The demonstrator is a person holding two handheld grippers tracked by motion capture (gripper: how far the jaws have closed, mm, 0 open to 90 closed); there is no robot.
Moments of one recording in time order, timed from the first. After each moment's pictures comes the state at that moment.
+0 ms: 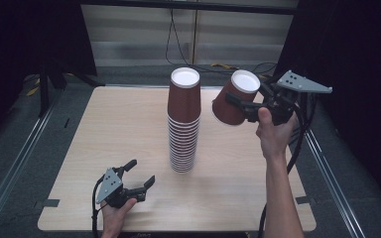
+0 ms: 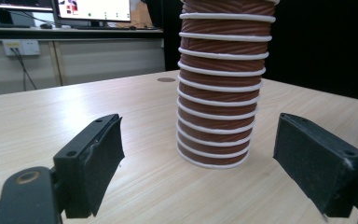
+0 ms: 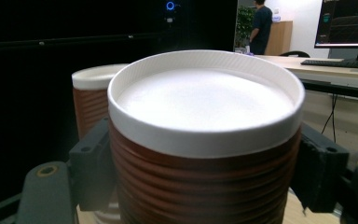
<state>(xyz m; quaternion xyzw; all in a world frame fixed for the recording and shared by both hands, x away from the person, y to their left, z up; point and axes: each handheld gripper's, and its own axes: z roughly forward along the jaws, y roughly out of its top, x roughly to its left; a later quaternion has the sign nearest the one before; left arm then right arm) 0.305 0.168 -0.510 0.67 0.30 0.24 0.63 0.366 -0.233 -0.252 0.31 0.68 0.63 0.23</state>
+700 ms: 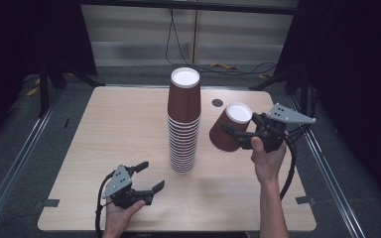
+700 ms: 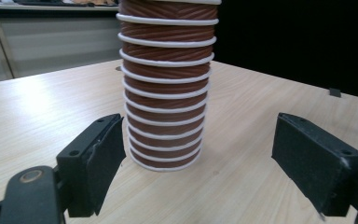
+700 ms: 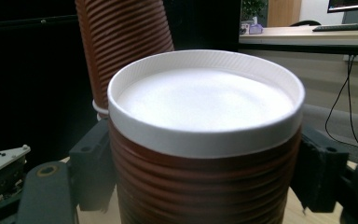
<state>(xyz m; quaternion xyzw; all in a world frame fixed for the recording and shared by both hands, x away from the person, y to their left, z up) 0.301 0.147 -0.481 0.72 0.25 0.17 0.62 0.345 -0.233 -0.318 0.33 0.69 0.62 0.20</state>
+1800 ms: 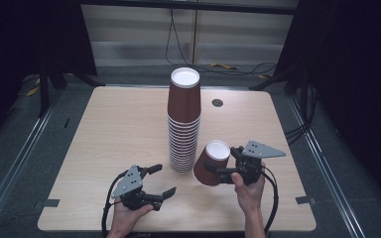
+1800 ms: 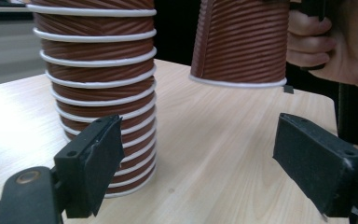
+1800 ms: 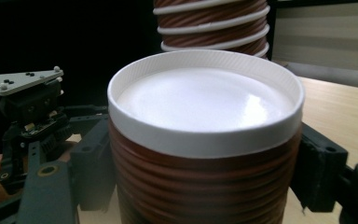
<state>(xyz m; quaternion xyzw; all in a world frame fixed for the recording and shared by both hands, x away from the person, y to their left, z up) 0.298 0.123 -0.475 0.74 0.20 0.12 0.63 0.311 -0.201 -0.400 0.32 0.72 0.60 0.13</state>
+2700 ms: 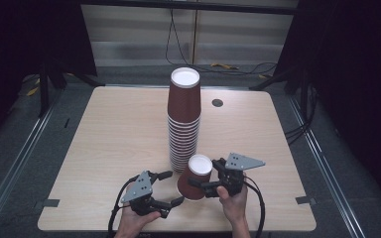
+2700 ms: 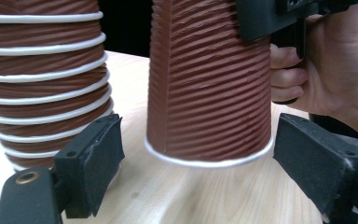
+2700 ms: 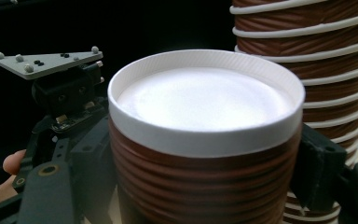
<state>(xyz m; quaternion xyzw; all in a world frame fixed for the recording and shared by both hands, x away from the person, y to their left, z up) 0.290 0.102 -0.483 0.75 0.17 0.09 0.63 0.304 -0.169 -0.436 0.27 0.73 0.63 0.07</state>
